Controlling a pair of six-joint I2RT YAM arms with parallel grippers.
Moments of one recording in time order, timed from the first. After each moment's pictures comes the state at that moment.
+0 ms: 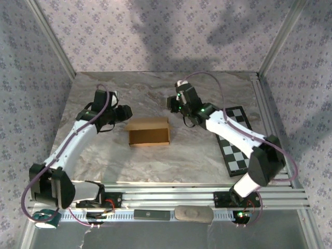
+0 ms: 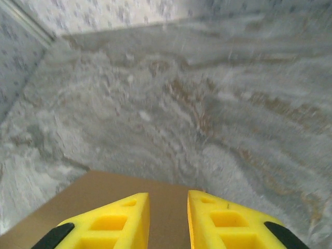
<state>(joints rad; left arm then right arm) -0.28 1.29 1.06 -0.61 0.17 -0.53 0.68 1.60 1.31 -0.32 0.10 0.49</state>
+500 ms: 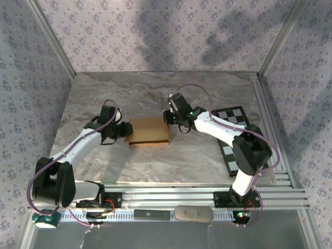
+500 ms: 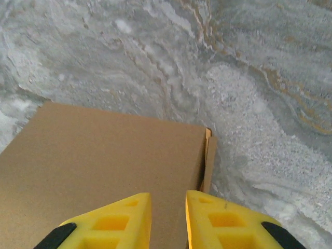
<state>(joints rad) -0.28 1.30 0.78 -0.48 0.18 -0.49 0.70 1.74 1.26 -0.34 0.02 0.51</state>
